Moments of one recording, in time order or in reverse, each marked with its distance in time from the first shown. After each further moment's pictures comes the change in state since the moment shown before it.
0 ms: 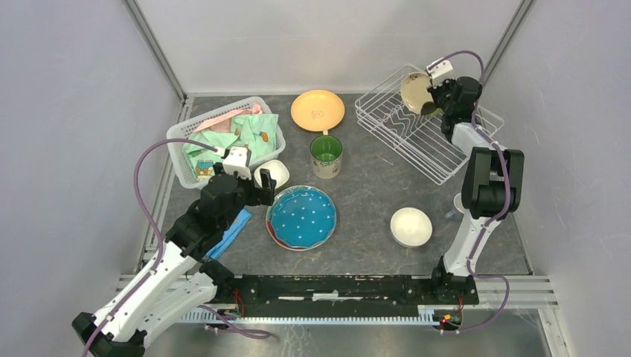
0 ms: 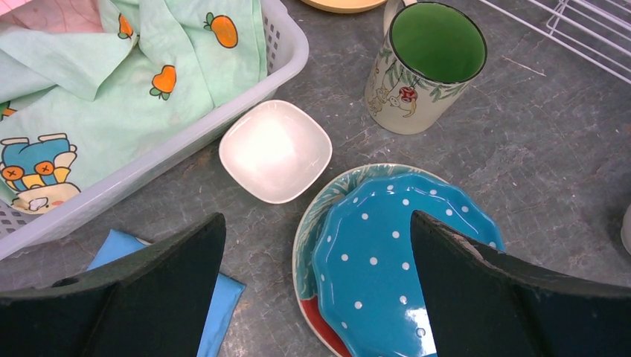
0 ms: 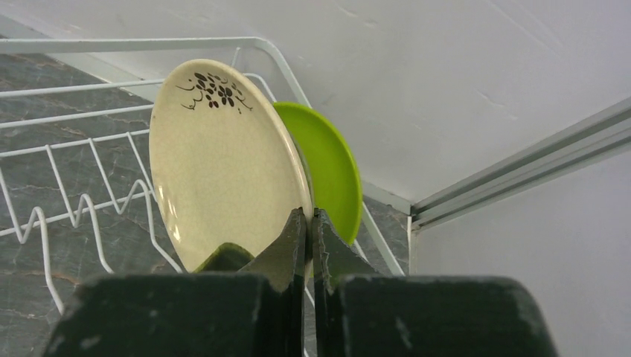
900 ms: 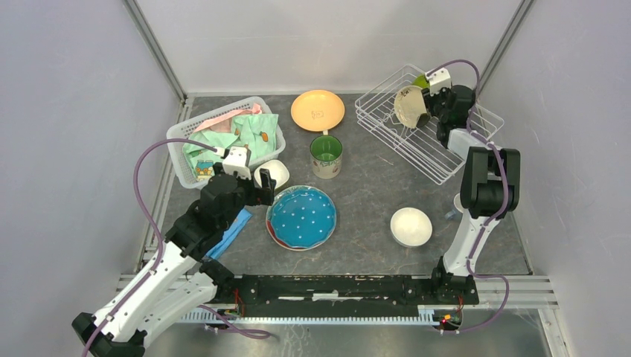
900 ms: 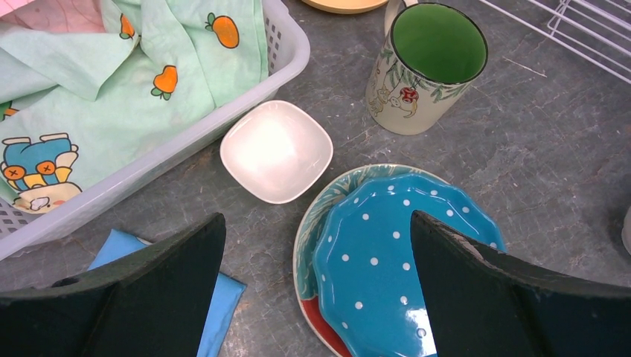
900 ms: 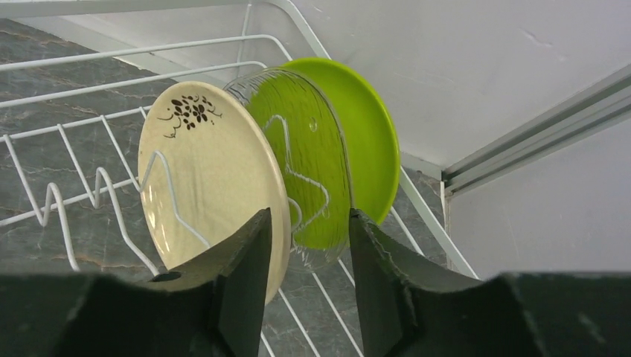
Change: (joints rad) left arm 0.000 0.002 0.000 0.000 -0.003 0.000; right arm 0.017 0.026 -0.075 0.052 0.047 0.068
